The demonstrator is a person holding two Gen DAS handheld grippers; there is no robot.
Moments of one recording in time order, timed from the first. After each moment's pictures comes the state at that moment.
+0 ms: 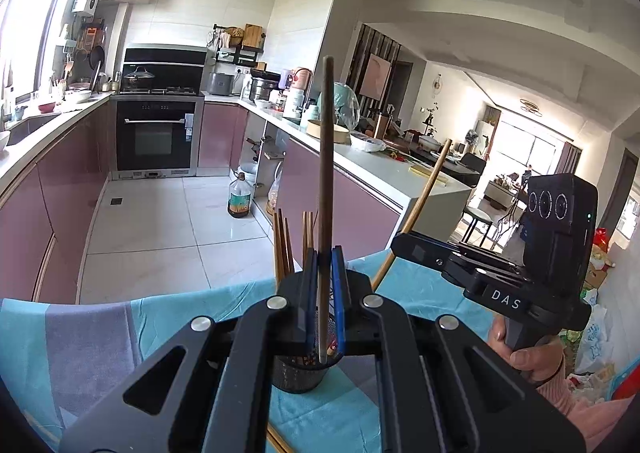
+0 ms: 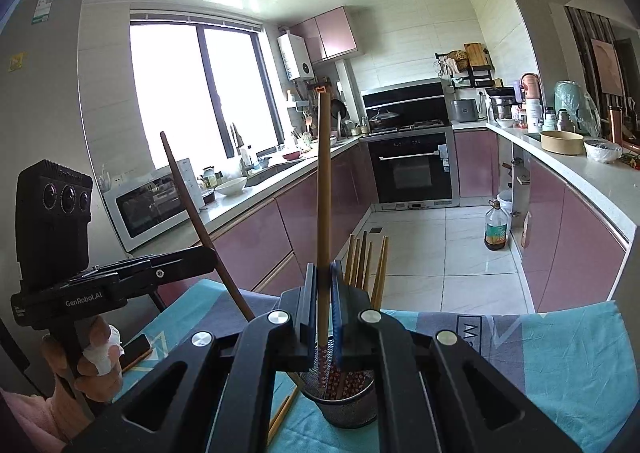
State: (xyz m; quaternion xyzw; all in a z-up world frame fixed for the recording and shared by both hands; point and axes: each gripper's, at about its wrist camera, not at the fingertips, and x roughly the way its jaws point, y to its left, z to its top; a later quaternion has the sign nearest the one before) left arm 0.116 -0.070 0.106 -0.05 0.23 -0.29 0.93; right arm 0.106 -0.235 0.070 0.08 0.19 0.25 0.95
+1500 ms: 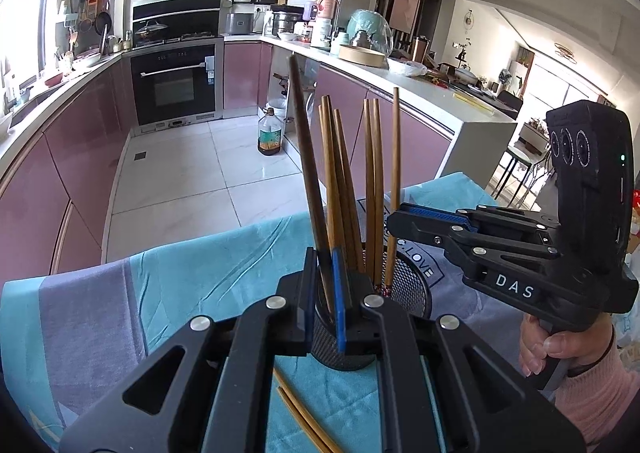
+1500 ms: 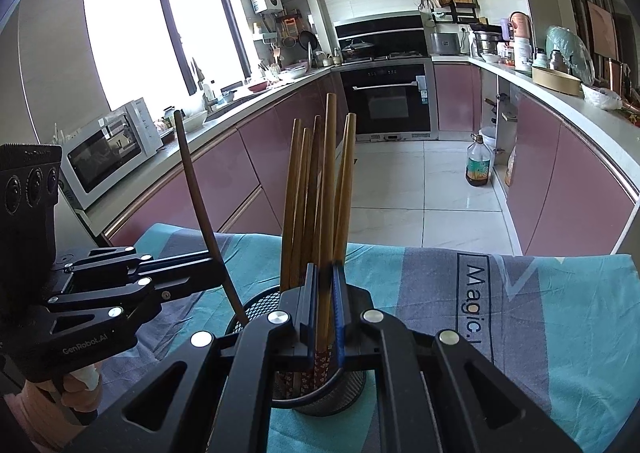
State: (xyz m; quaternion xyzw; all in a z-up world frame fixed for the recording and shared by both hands) left arm 0.169 -0.098 0.042 0.01 0.34 -0.24 0.91; right arm 0.165 -0.205 -0.003 0.06 0.32 0.20 0.92
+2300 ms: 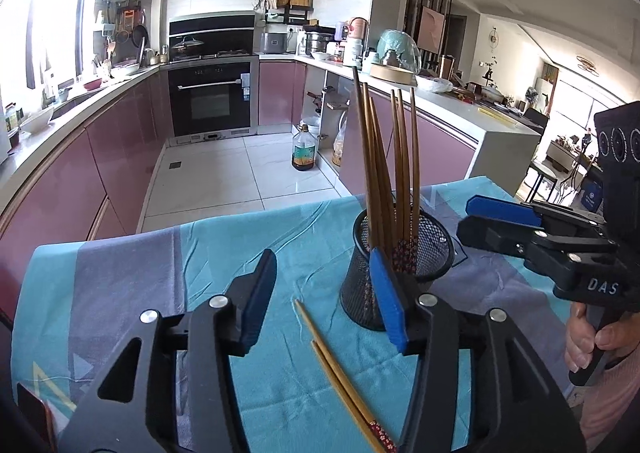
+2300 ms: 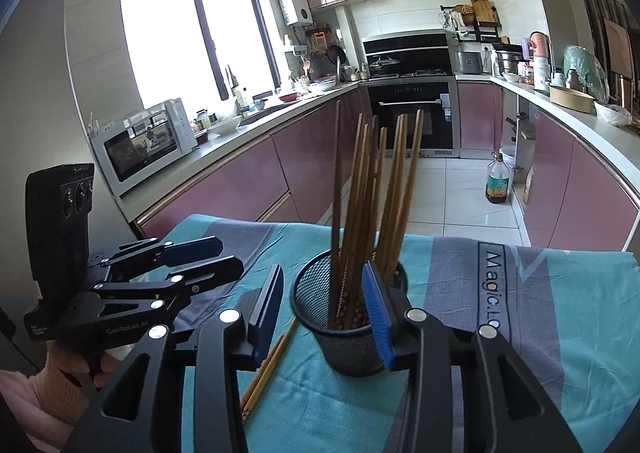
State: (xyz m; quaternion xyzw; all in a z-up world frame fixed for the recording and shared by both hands) left arm 0.128 -0.061 0.030 0.01 0.30 -0.17 0.94; right arm 0.100 -0.192 0.003 0.05 0.28 0.26 0.92
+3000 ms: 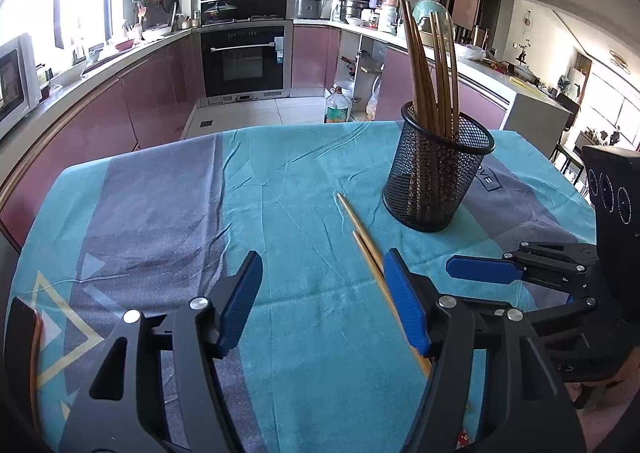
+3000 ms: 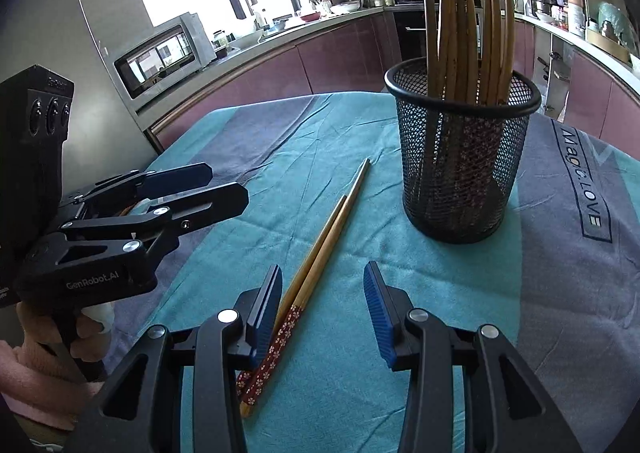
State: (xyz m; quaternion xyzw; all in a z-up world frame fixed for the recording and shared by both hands) left arm 0.078 -0.030 -0.040 0.01 0.36 -0.11 0.93; right arm 0.072 -0.130 -0.092 0.02 0.40 0.28 0.87
